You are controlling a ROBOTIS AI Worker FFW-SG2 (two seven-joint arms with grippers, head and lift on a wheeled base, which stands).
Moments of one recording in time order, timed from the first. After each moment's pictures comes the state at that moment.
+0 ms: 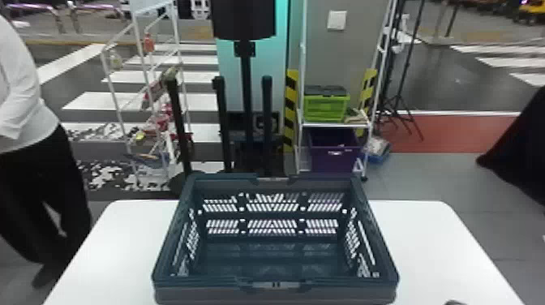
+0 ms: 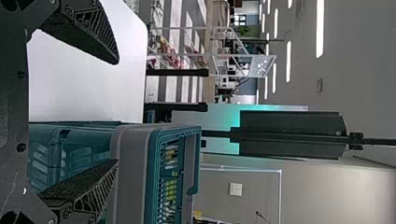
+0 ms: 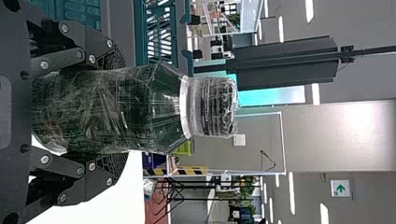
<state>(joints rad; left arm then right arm) 0.80 0.36 -0.13 -2.04 0.22 -0.31 0.32 0.86 -0.12 0.11 -2.13 -0.06 -0.25 -0.09</state>
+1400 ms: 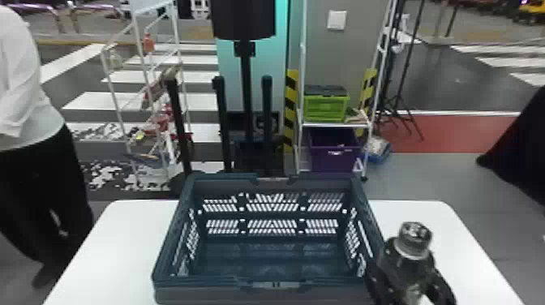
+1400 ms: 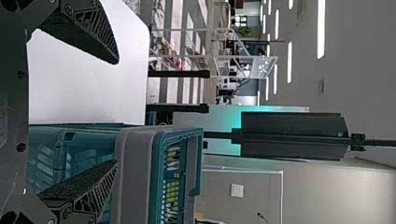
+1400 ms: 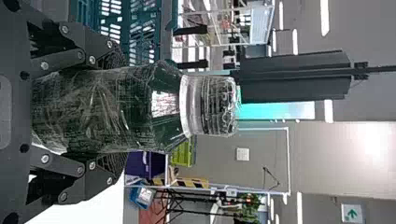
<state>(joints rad) 0.81 0.36 -0.12 -2.04 0.22 -0.32 0.32 0.63 -0.13 0.15 -2.39 -0.02 0.31 -0.09</state>
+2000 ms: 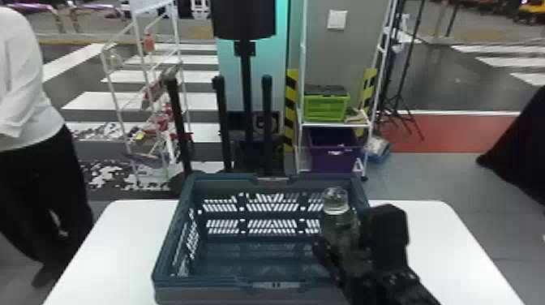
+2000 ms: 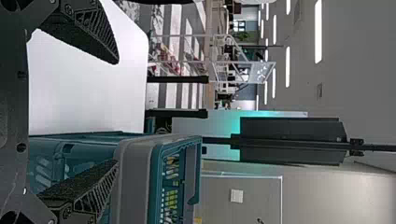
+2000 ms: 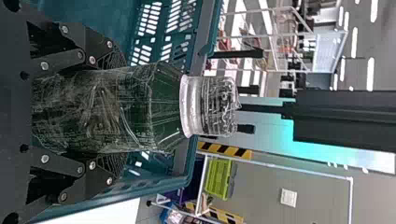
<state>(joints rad) 0.83 0.36 -0.10 -2.04 0.22 -0.33 0.32 0.14 -0.12 0.32 -2.26 -0.01 0.91 -0.11</state>
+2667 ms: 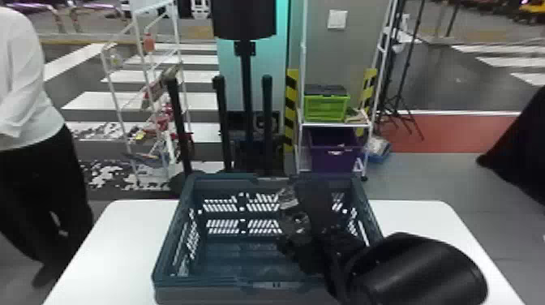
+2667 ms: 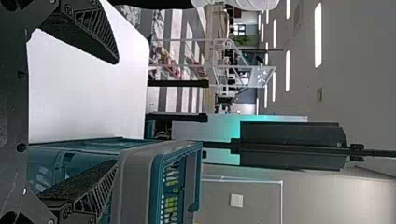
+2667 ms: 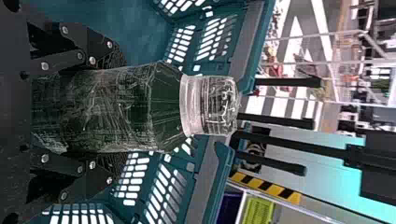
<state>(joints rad) 0.84 0.35 -0.08 -2.03 0.24 -0.34 0.31 -0.21 -0.04 0.42 -1.88 -0.10 1.12 -0.11</state>
